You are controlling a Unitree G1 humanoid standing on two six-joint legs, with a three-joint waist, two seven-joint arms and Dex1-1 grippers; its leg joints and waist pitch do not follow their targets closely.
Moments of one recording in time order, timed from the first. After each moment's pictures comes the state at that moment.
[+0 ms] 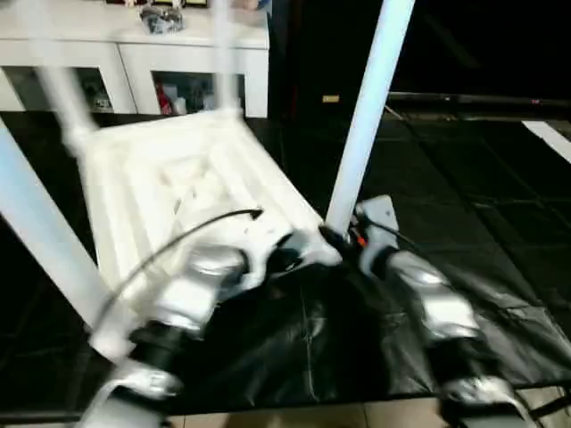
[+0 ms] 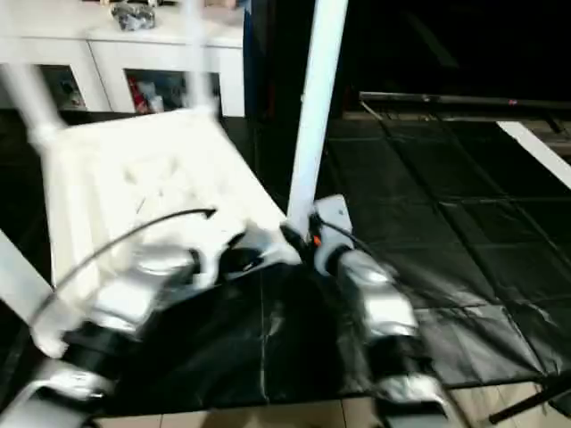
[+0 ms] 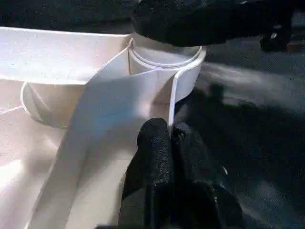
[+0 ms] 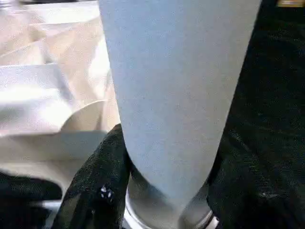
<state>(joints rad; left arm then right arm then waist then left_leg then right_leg) -0.51 0.11 -0.22 0.39 0.10 0.45 -0.70 -0.48 -0.02 -0.04 0.53 0.06 0.21 0.41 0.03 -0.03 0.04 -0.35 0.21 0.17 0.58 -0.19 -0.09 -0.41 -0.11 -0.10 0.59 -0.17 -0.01</state>
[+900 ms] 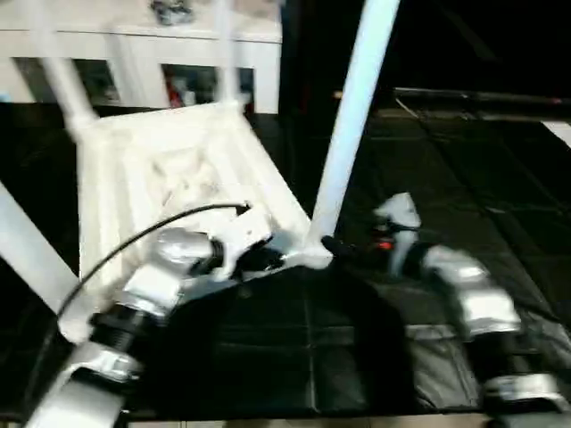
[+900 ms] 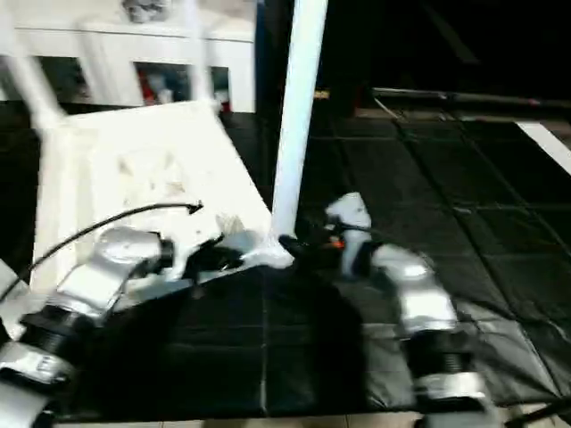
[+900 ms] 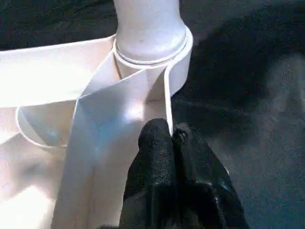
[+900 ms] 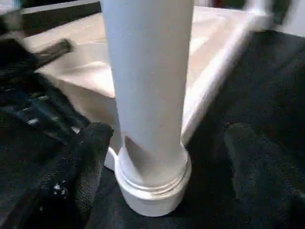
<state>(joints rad) -0.56 0.38 -0.30 0.47 0.07 0.16 -1.08 -0.46 -0.30 0.01 0.48 0.19 0.15 1.00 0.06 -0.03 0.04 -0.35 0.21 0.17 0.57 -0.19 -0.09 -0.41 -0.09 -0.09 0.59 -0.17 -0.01</state>
